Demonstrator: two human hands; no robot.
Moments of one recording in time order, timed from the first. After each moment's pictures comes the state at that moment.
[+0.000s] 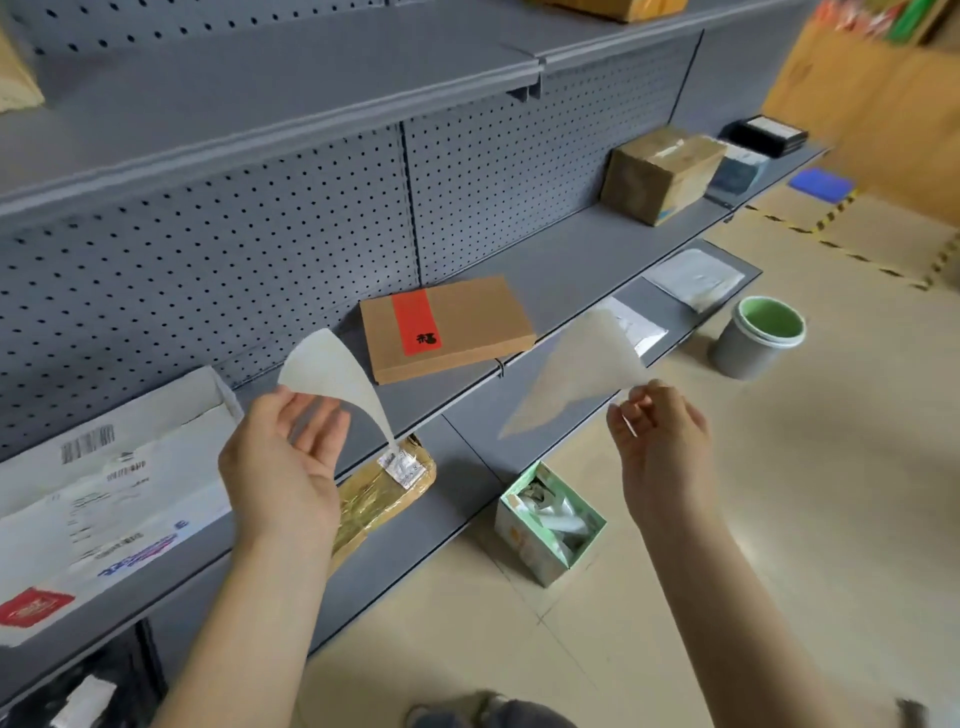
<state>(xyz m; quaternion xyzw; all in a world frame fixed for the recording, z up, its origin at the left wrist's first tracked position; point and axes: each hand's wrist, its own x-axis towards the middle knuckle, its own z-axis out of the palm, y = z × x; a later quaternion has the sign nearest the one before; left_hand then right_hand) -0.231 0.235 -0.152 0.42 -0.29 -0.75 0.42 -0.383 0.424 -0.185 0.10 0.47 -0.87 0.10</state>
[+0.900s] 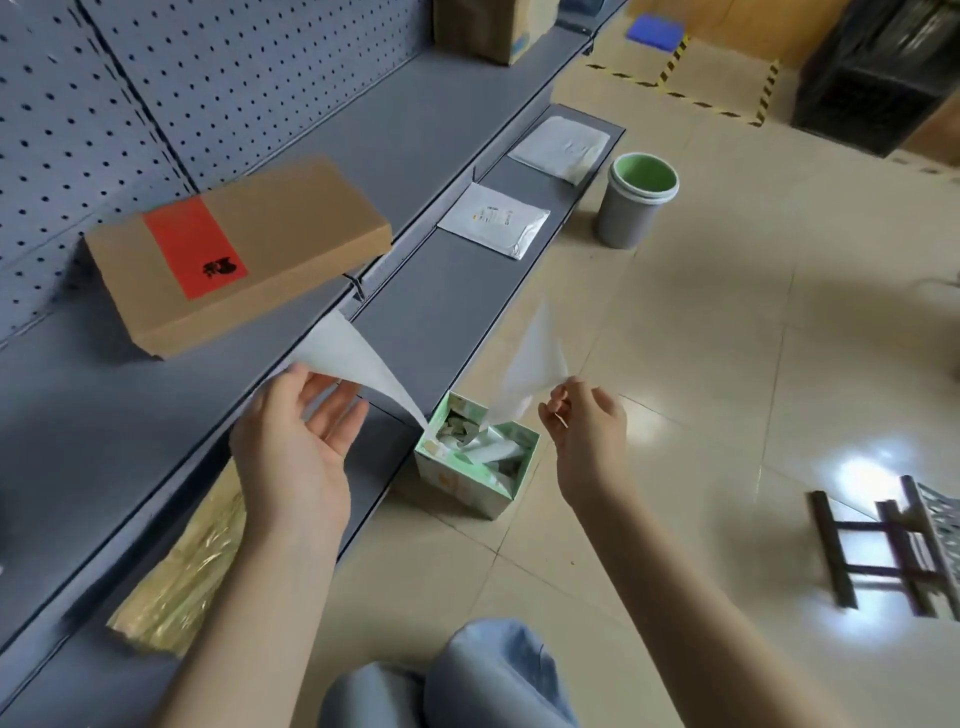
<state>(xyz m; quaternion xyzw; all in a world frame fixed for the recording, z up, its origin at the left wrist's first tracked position) -0.357 0.272 -0.351 0.39 -0.39 -0.81 0.21 -0.429 0.460 -0.419 0.23 0.55 -0.80 0.04</state>
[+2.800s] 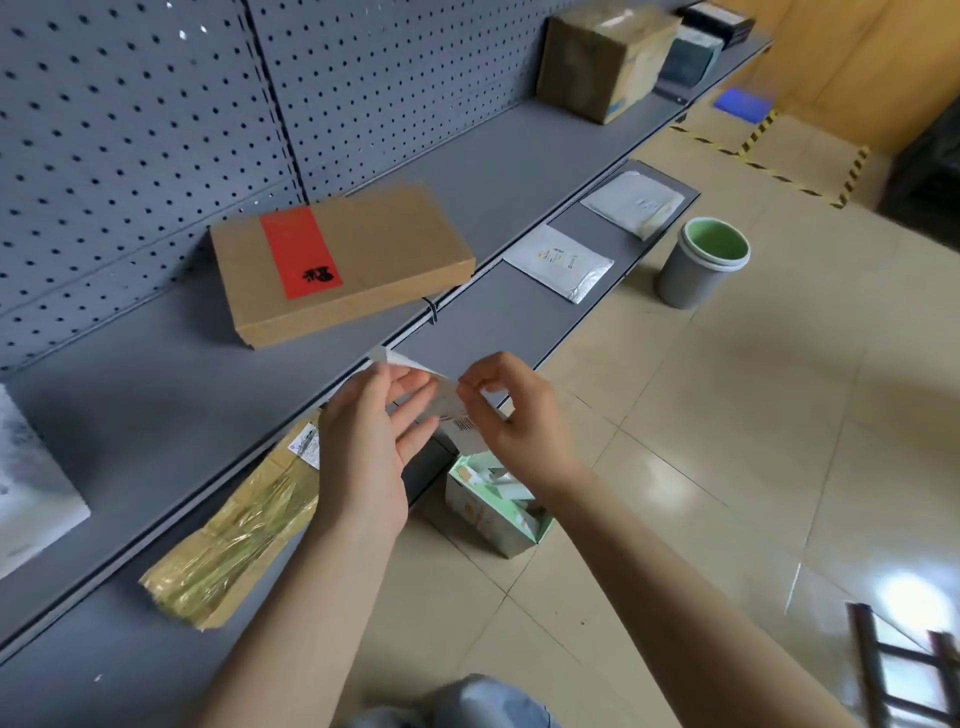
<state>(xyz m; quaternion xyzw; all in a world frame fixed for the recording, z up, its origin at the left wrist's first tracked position) -0.364 0.261 -0.339 0.38 -0.43 -0.80 0.17 -0.442 0.372 -0.385 -0.31 0.80 -0.52 0.00</state>
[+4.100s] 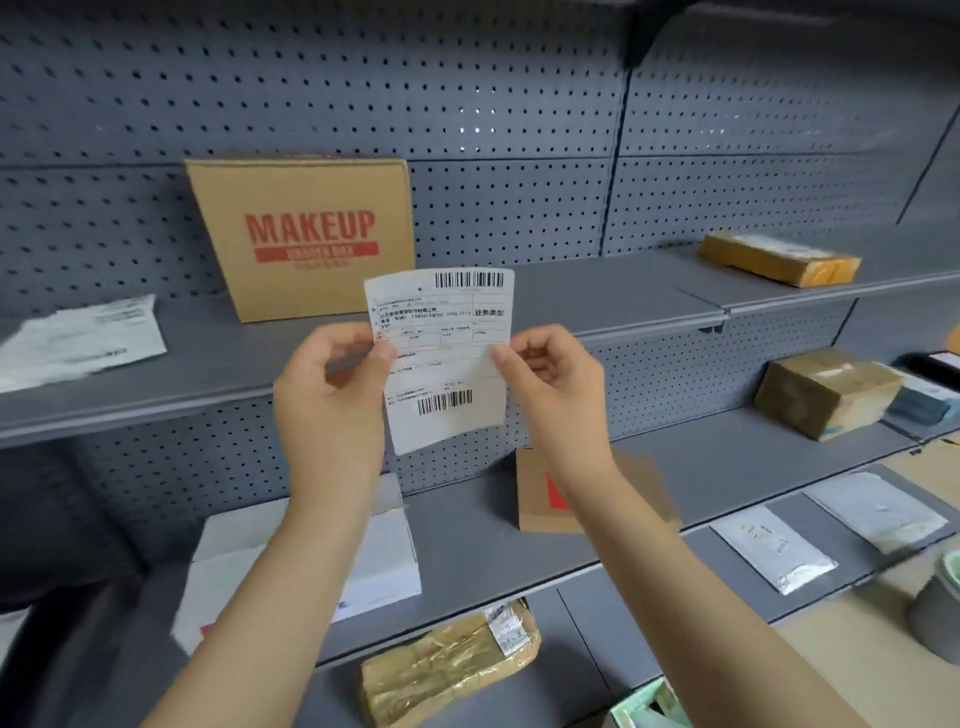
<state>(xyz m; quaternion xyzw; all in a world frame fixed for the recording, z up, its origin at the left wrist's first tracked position) -0.148 0.164 -0.011 0.33 -0.61 -0.39 0.61 -0.287 0.227 -0.026 -0.42 0.56 -0.71 0.07</state>
